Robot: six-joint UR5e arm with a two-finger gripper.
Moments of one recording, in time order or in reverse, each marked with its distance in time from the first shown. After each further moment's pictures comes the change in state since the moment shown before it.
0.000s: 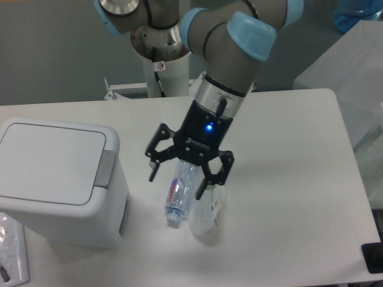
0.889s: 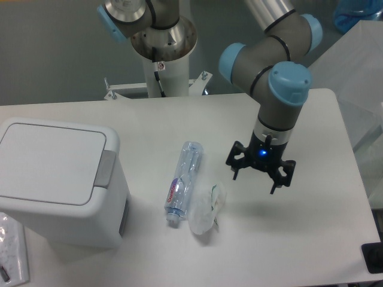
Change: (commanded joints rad) arm 0.150 -0.094 -0.083 -0.002 0.358 0.431
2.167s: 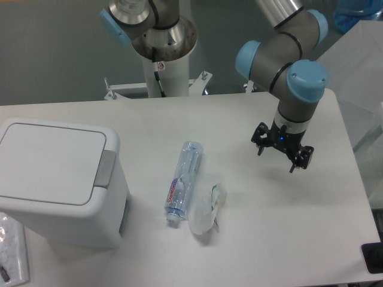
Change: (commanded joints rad) arm 0.146 -0.046 -0.097 -0.011 0.290 0.483
